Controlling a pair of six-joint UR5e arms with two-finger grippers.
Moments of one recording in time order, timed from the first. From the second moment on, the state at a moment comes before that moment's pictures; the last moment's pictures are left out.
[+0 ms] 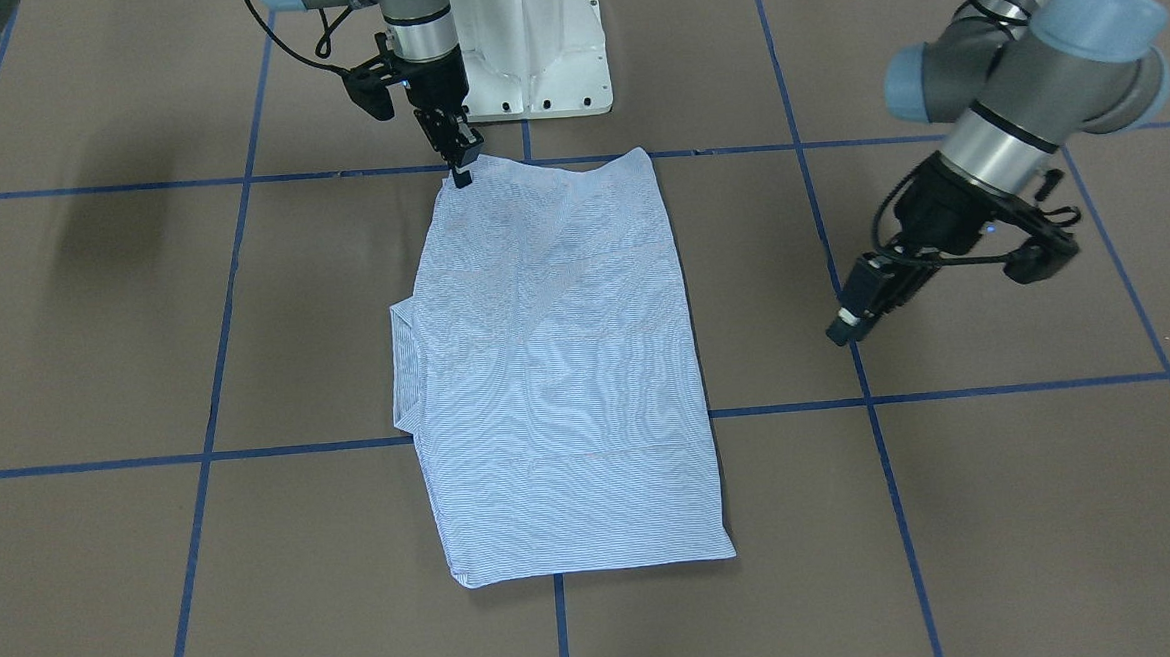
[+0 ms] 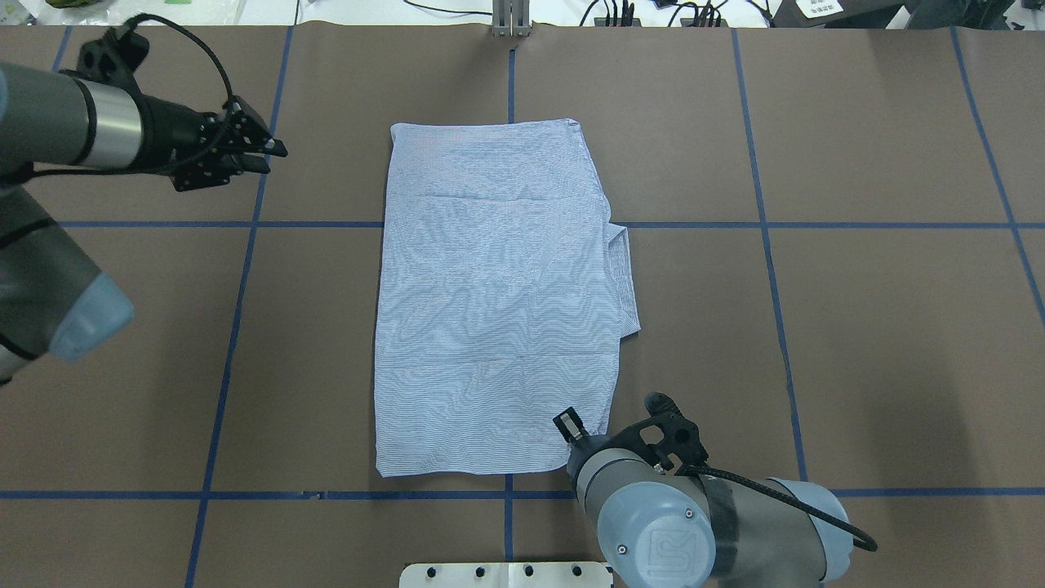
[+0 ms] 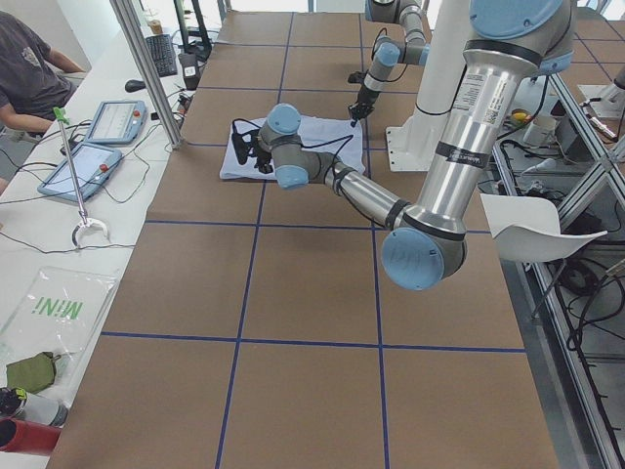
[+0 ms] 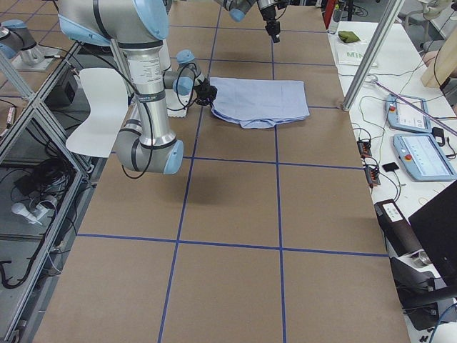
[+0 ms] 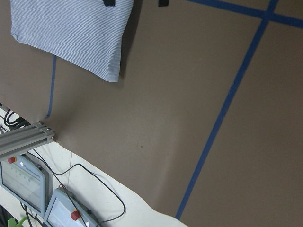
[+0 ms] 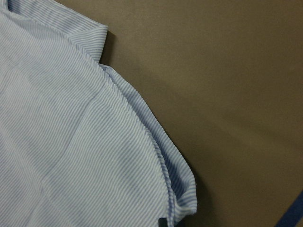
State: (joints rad) left arm -0.85 -1.86 -1.77 -2.36 -1.97 -1.74; right arm 0.10 -1.17 1.98 -1.51 1.31 2.47
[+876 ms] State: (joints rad) left arm -0.22 -1.75 -1.99 -2.12 -1.45 -2.18; right arm 0.10 -1.17 2.00 -1.54 1.31 2.47
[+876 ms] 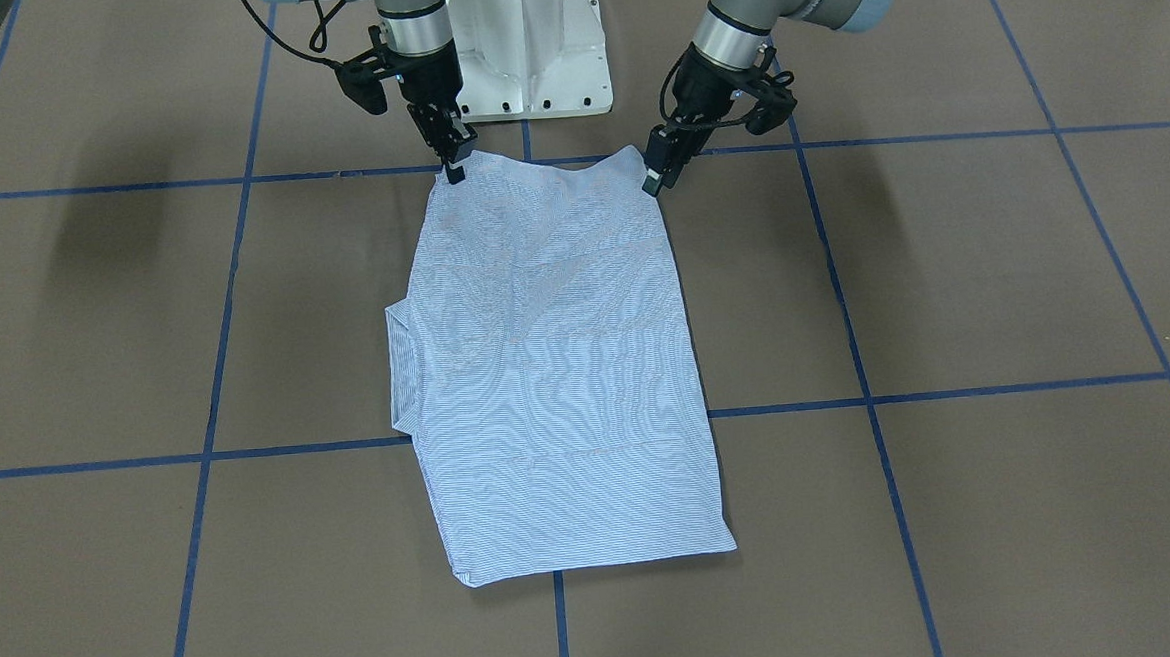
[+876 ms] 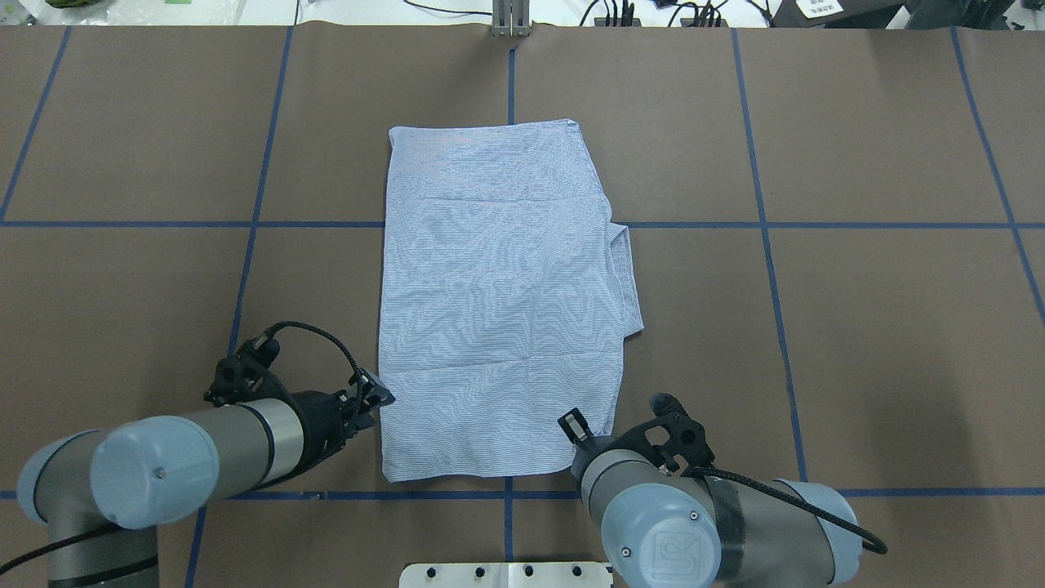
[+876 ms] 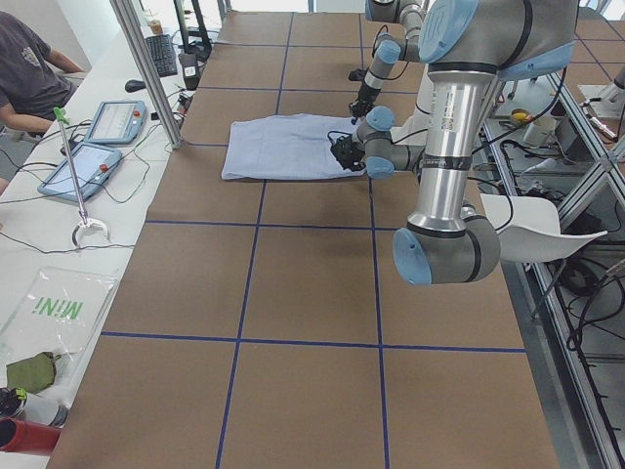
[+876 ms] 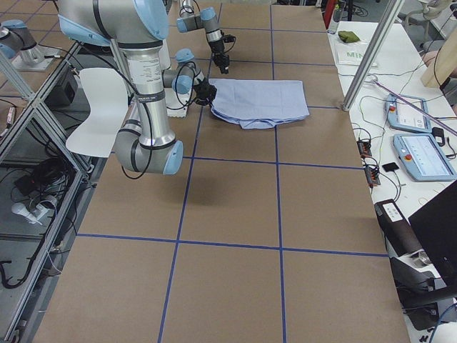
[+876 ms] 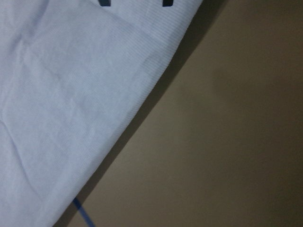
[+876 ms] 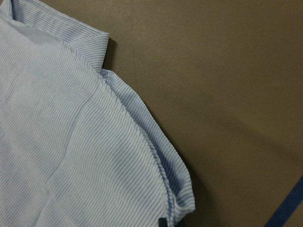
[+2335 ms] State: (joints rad) left arm -0.11 -1.76 -1.99 -2.03 -1.39 -2.22; right arm 0.10 -1.17 2.01 -1.54 1.31 2.47
